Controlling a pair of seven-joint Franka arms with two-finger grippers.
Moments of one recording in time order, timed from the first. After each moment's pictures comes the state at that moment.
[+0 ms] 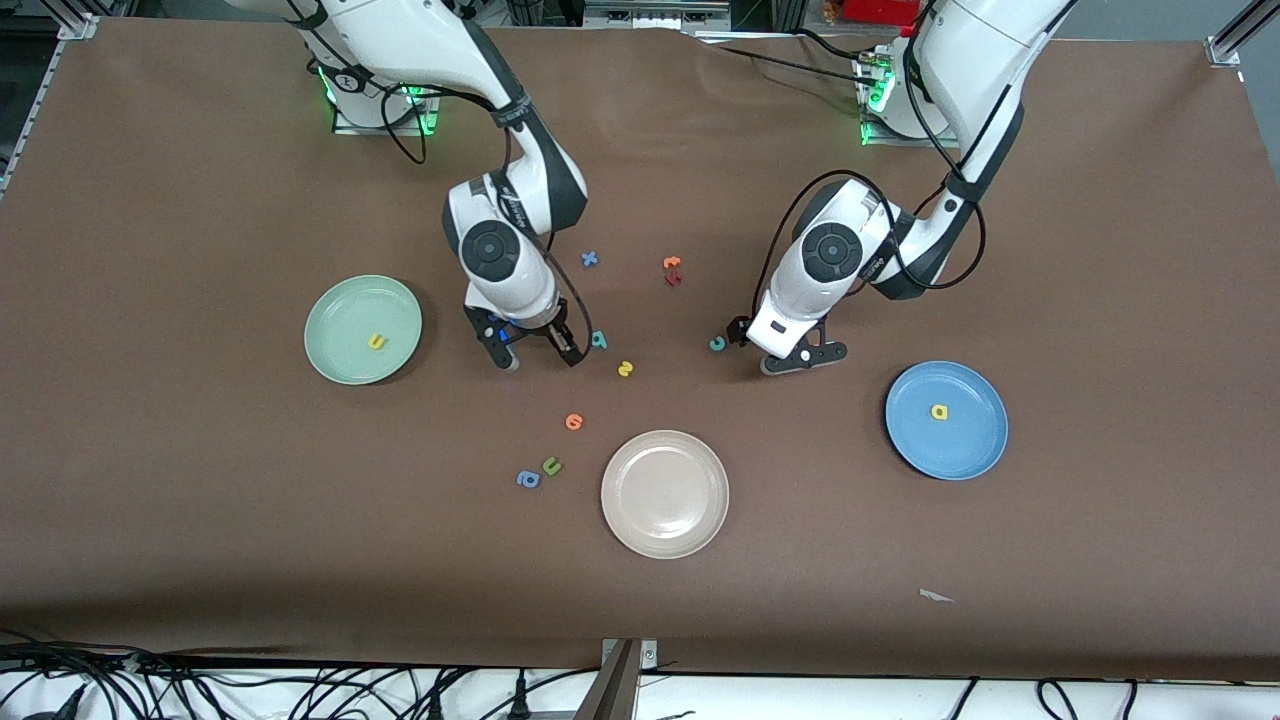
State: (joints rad) left arm -0.23 0.51 -0.31 -2.06 0.10 2.50 -0.82; right arm 0.85 0.62 -0.20 -1.85 0.34 2.47 1.41
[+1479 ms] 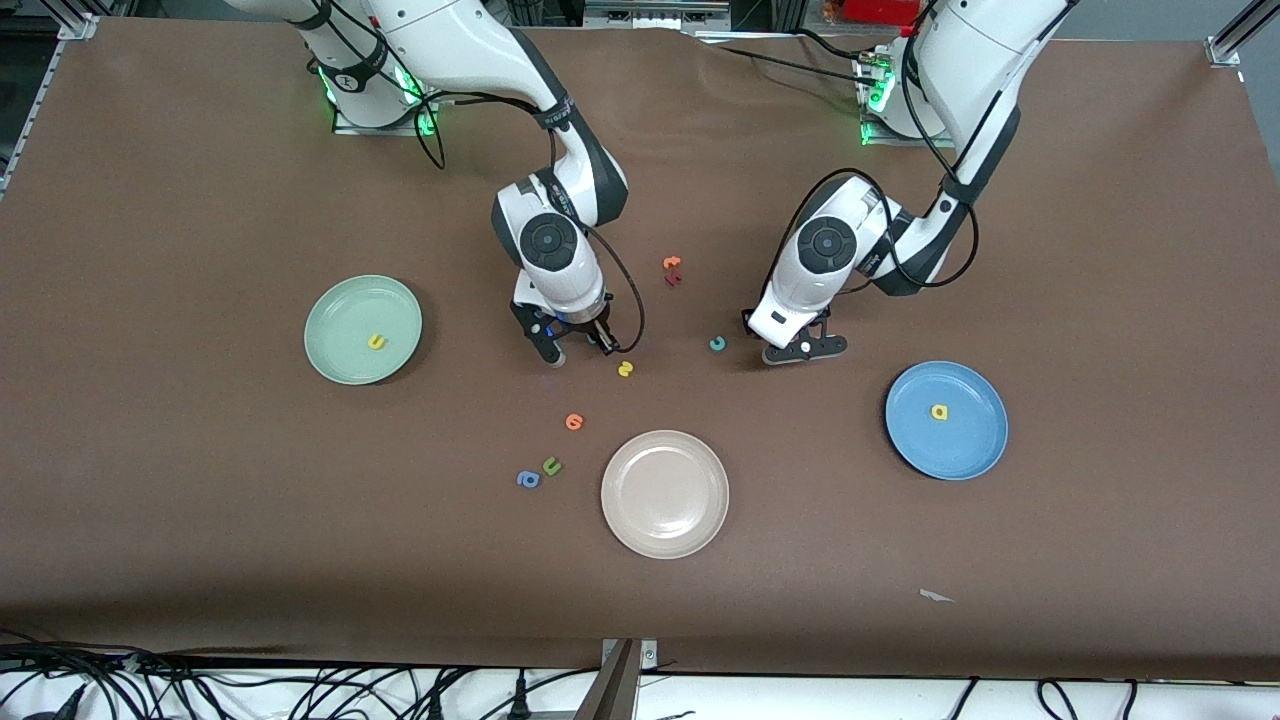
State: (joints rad) left arm -0.23 0.51 -0.30 -2.12 0.19 2.53 -0.82; right arm 0.92 0.70 -0.21 -1.76 0.34 2.48 1.46
